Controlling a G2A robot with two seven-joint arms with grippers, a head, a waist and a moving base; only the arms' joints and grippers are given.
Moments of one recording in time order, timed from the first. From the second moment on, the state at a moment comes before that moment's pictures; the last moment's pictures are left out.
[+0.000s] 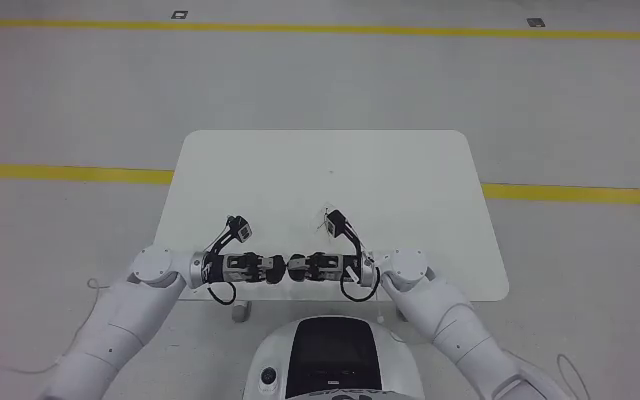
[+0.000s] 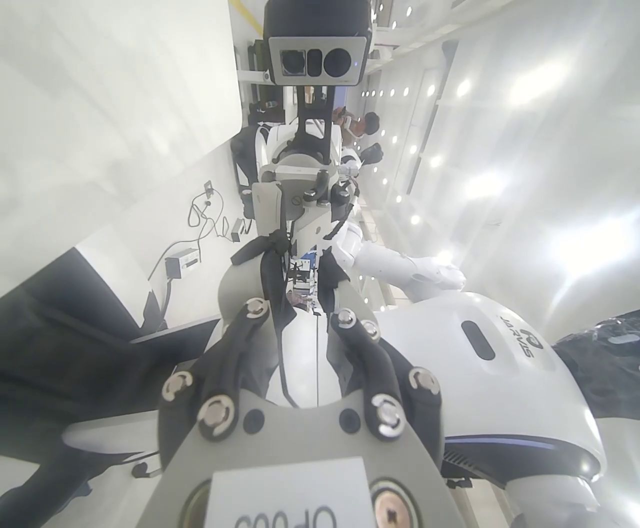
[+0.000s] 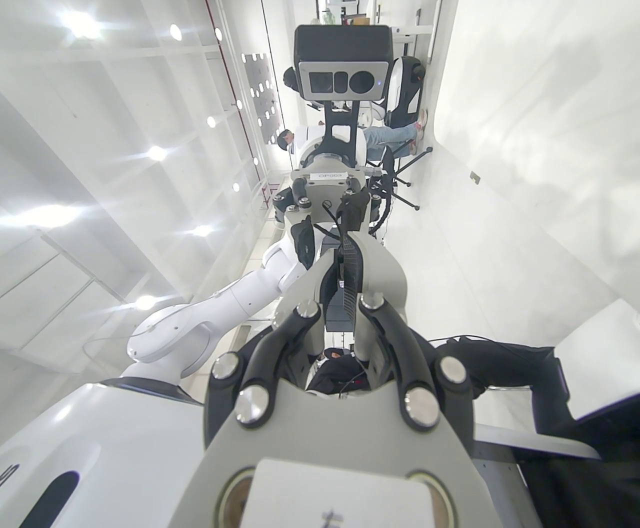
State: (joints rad) left arm 1.29 -0.91 -1.06 -1.28 -0.70 -0.32 -1.31; right arm -1.24 -1.37 0.93 -1.21 0.35 -0.23 1.02
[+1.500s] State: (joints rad) left arm 1.28 -0.91 -1.03 -1.26 -0.69 -0.32 -1.30; right arm -1.23 -1.36 0.91 -1.17 0.44 -0.26 0.97
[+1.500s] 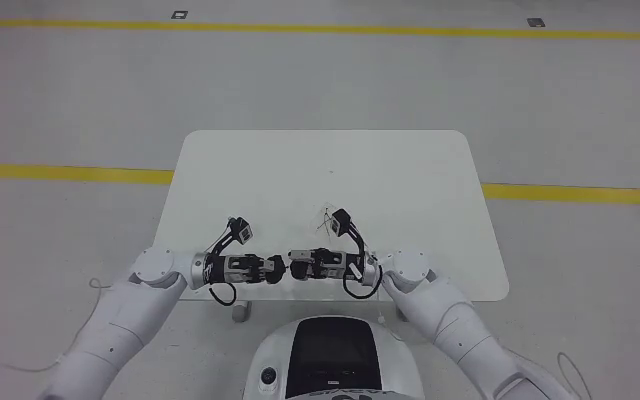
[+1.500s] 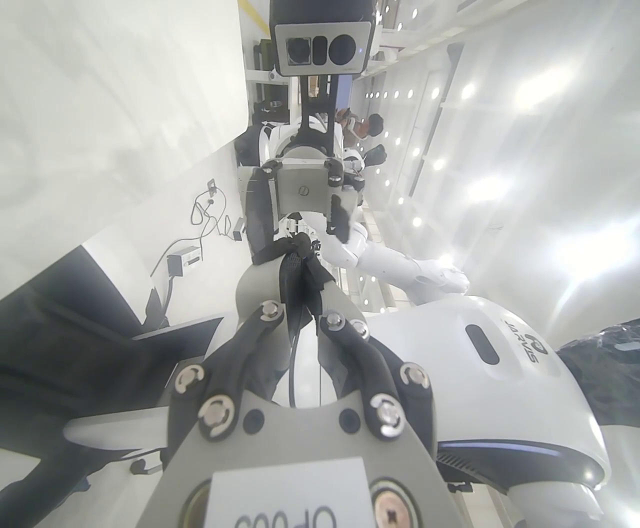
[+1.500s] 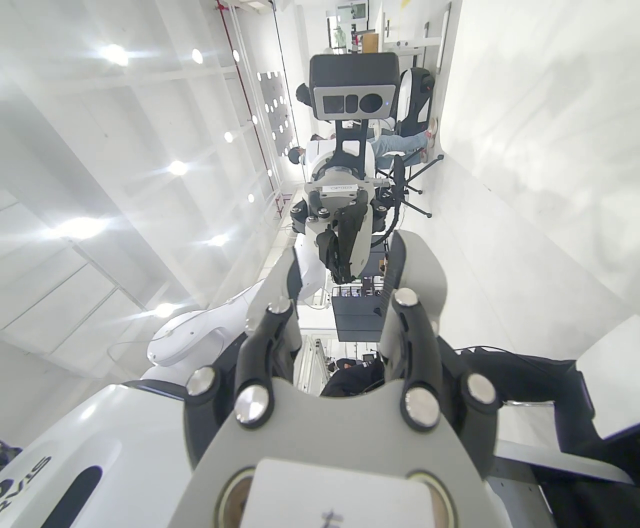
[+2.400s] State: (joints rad) left arm 1.27 -0.92 -1.11 -1.32 -0.53 -0.34 -1.26; right arm -1.24 -1.36 0.91 -1.16 0.46 -0.25 0.94
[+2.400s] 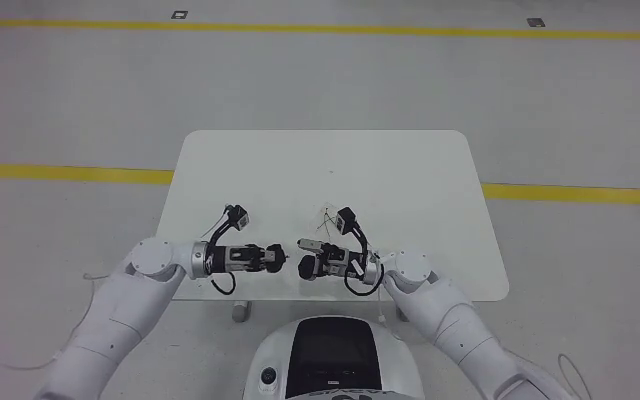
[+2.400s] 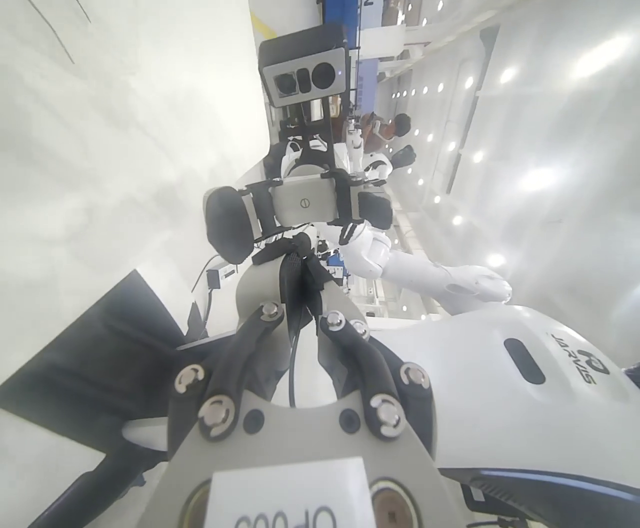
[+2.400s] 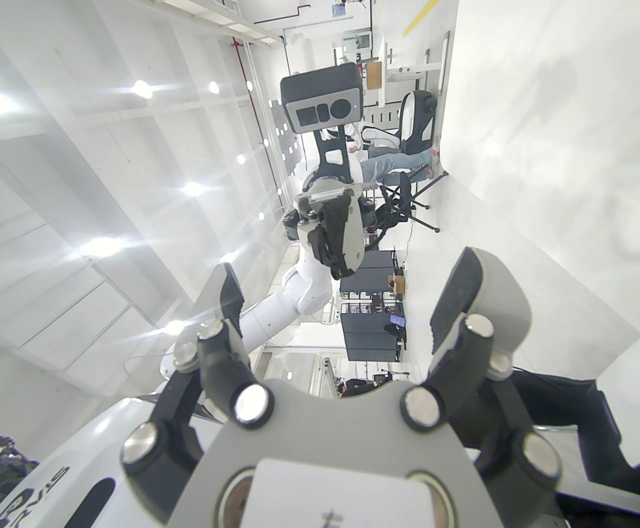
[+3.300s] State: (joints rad) left arm 1.17 -0.97 -1.26 -1.27 -0.47 -0.34 -1.31; right arm -1.24 -1.36 0.91 -1.16 0.46 -0.25 0.94
